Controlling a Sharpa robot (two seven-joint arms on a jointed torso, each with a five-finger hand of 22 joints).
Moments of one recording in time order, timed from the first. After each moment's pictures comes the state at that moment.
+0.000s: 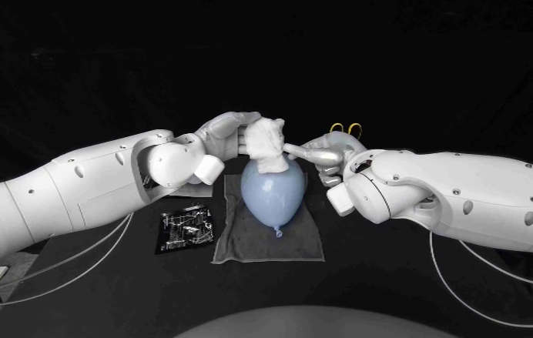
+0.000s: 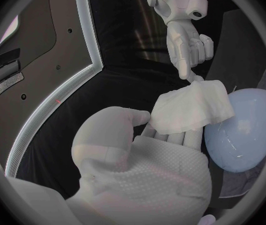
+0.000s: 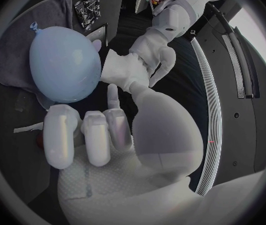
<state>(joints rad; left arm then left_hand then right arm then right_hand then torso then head) 1.19 -0.70 -0.04 1.36 0.12 0.13 0.09 1.00 0.12 0.85 0.28 0.05 0.77 0.20 0.23 0.14 0.88 0.22 0.07 0.06 0.95 0.18 0.08 0.12 0.19 1.01 0.27 0.07 0.07 1.28 -0.80 -0.18 1.78 -0.42 -0.73 -0.31 1.17 -0.15 0.29 0.26 0.09 1.03 0.10 0.21 0.55 1.47 0.03 1.45 1.31 1.47 -0.04 1.57 1.31 0.03 1.46 0.06 1.40 1.31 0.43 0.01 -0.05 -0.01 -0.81</state>
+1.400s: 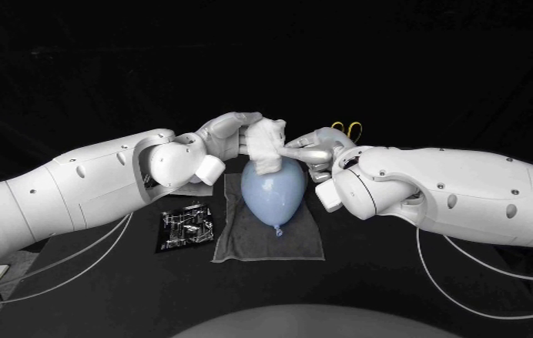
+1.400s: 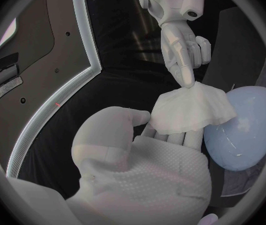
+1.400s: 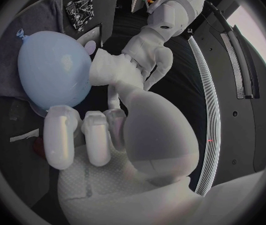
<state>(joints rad) 1.19 -0.70 -0.04 1.36 0.09 0.12 0.09 1.00 0.12 0.86 0.28 0.05 0.77 0.20 0.23 0.14 0.89 0.22 0.07 0.06 0.95 0.18 0.08 0.12 0.16 1.01 0.27 0.07 0.06 1.29 -0.75 -0.18 1.76 -0.40 -0.76 -0.29 1.38 -0.08 0.39 0.12 0.09 1.05 0.08 0.22 0.54 1.46 0.01 1.46 1.31 1.47 -0.05 1.57 1.31 0.03 1.47 0.06 1.41 1.31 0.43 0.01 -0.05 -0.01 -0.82</state>
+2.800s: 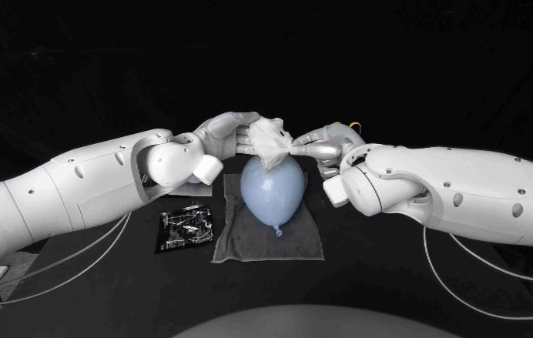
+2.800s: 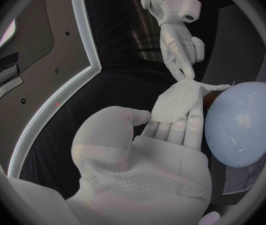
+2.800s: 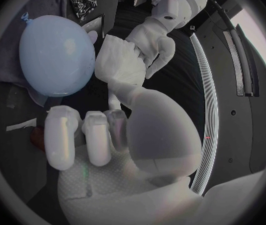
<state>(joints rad) 1.19 -0.70 -0.04 1.35 0.09 0.12 0.09 1.01 0.12 0.86 0.28 0.05 0.77 0.20 0.23 0.14 0.89 0.22 0.07 0.06 0.95 0.18 0.08 0.12 0.19 1.00 0.28 0.07 0.06 1.29 -0.78 -0.18 1.74 -0.41 -0.79 -0.26 1.30 -0.07 0.63 -0.03 0.06 1.07 0.08 0.30 0.56 1.46 0.01 1.49 1.31 1.47 -0.05 1.57 1.31 0.03 1.46 0.05 1.43 1.31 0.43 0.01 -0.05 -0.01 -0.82</state>
